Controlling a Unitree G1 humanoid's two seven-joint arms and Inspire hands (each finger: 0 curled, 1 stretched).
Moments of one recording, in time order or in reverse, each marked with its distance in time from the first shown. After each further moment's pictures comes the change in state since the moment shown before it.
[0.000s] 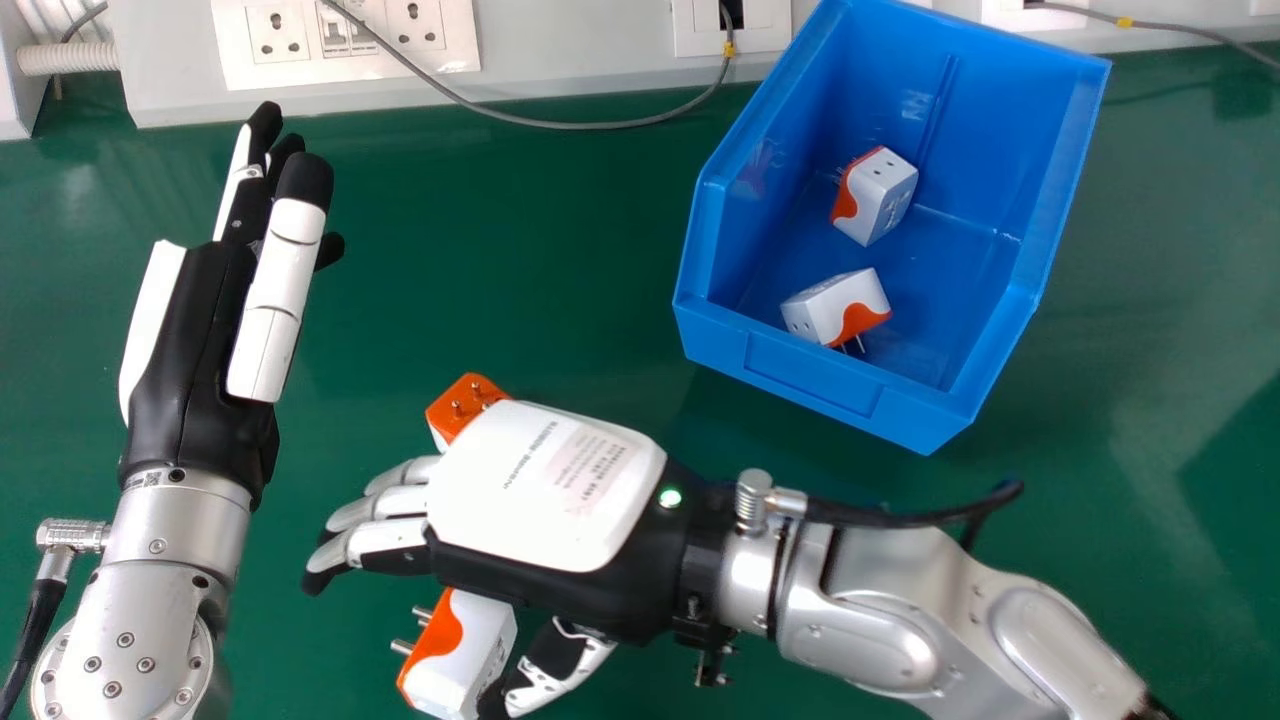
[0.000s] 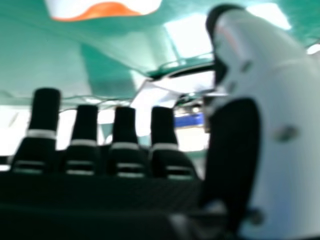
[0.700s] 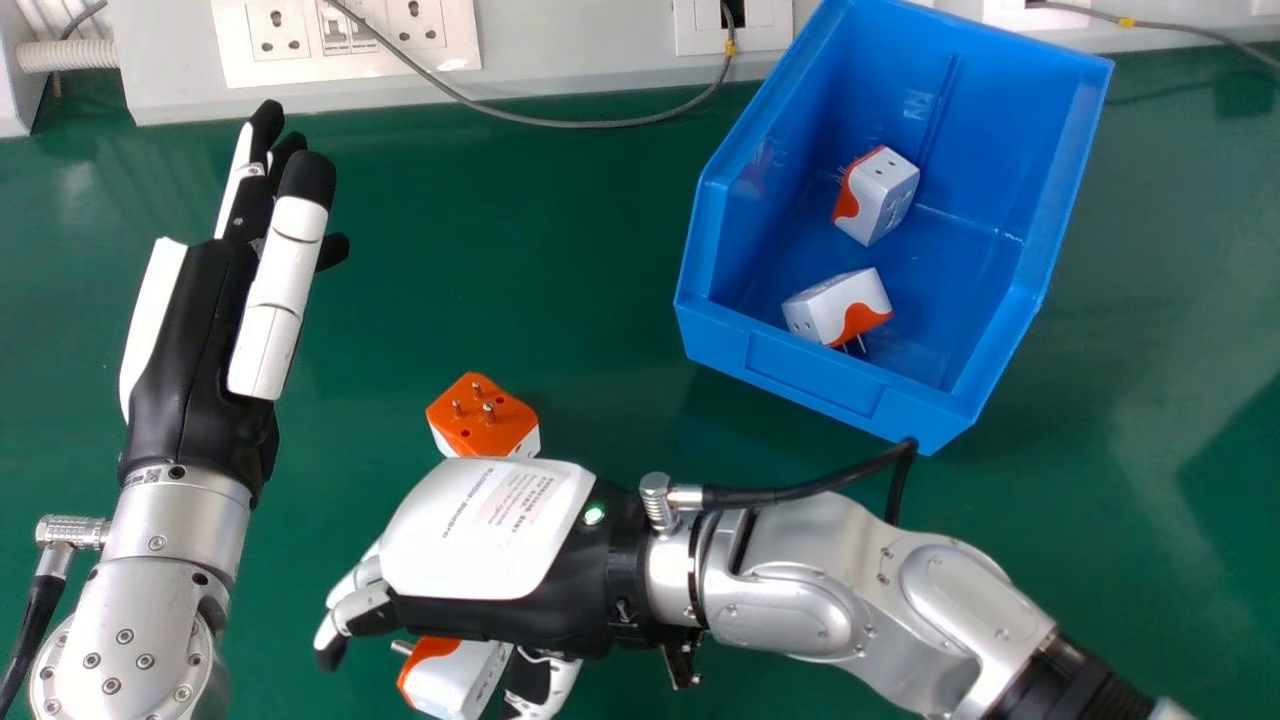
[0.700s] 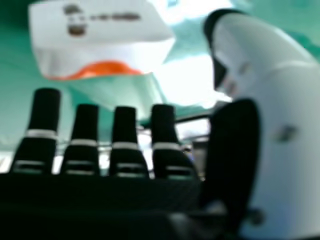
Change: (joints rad) left arm -0.005 0.004 -0.002 -0.002 0.002 0.009 0.001; right arm -0.128 0.061 0.086 0.175 -0.022 0.021 0.129
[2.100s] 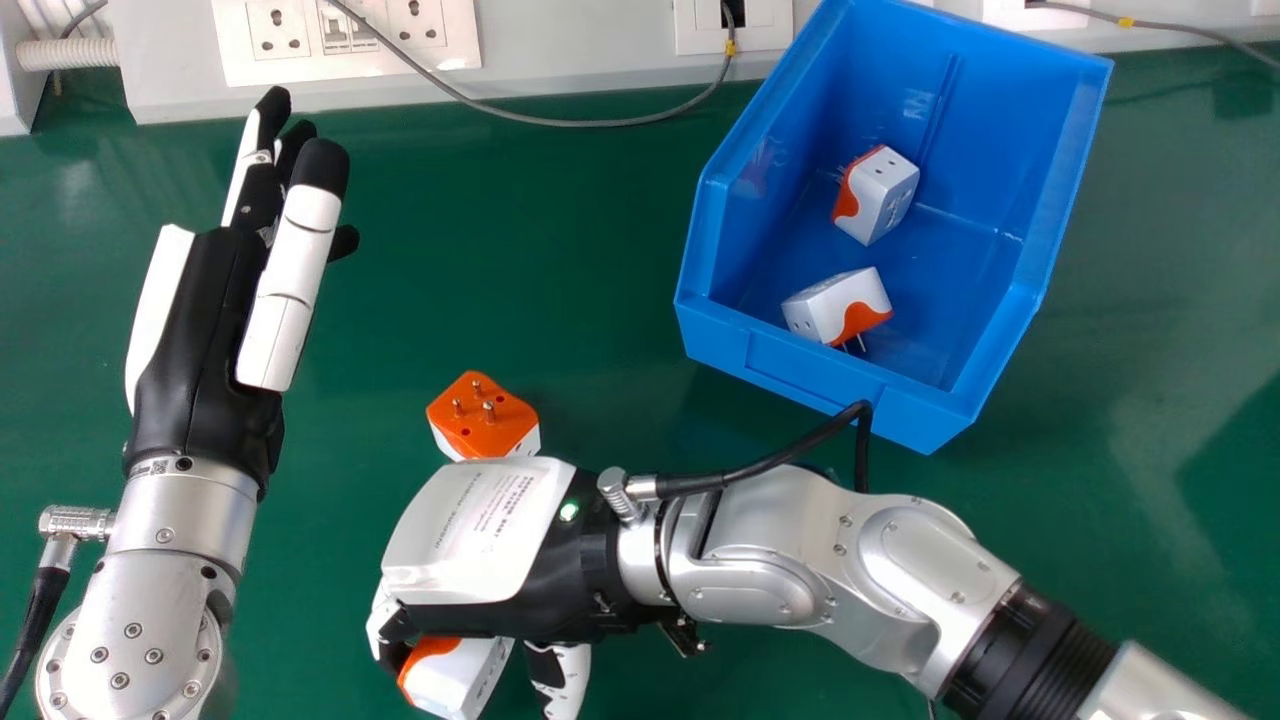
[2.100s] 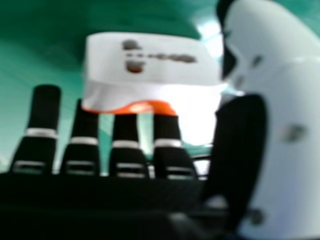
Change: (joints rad) left arm -0.001 -0.006 -0.019 -0.052 0.027 0.042 0.011; right arm -0.100 0.026 0.074 0.101 -0.099 0.029 0.024
